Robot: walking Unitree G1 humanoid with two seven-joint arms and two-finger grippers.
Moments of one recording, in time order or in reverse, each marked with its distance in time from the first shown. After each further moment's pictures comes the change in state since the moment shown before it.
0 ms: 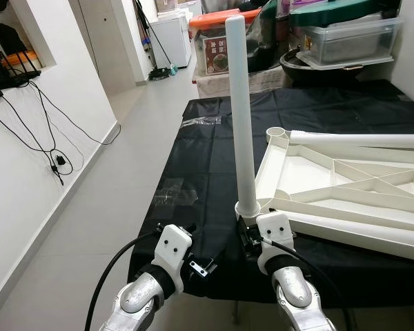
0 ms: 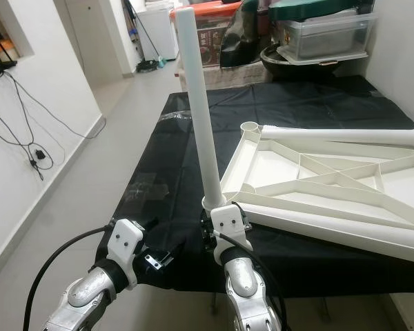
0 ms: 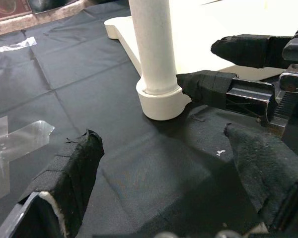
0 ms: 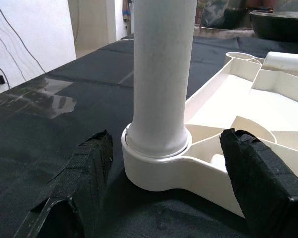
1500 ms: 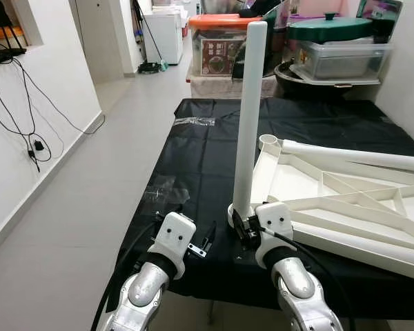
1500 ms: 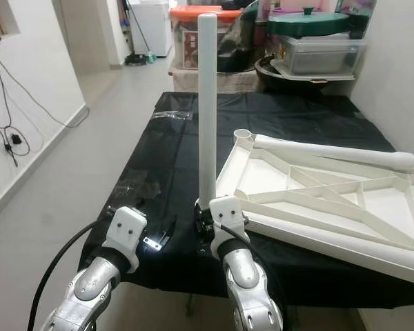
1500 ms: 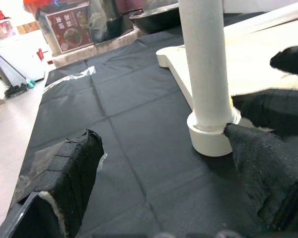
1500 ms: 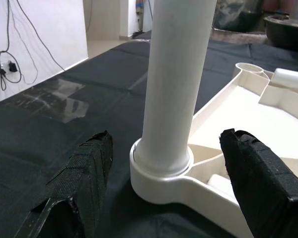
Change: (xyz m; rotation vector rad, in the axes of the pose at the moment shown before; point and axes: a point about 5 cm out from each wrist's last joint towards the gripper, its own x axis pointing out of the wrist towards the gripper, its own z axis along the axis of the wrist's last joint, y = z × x) left arm 0.013 -0.004 0.022 0.134 -0.069 0.236; right arm -0.003 -0.004 0.017 0.052 0.013 0.070
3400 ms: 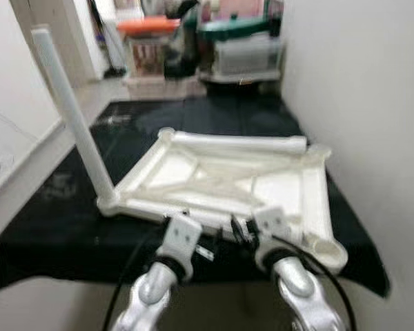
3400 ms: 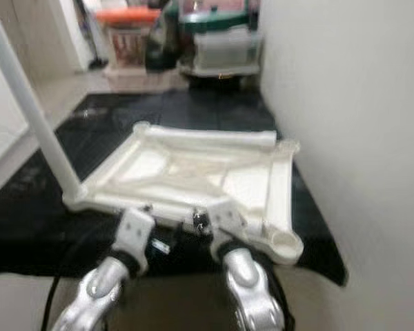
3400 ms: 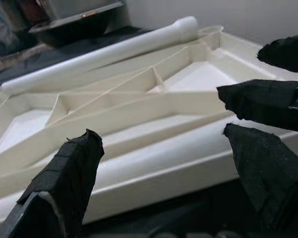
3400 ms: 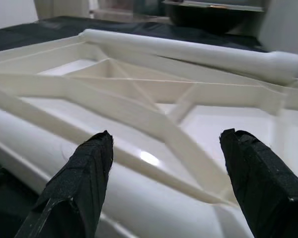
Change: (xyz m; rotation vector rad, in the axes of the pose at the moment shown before) left arm 0.003 -0.008 -0.009 -0.035 0.058 -0.035; right arm 0.001 -0.002 -0.004 0.027 0.023 0.009
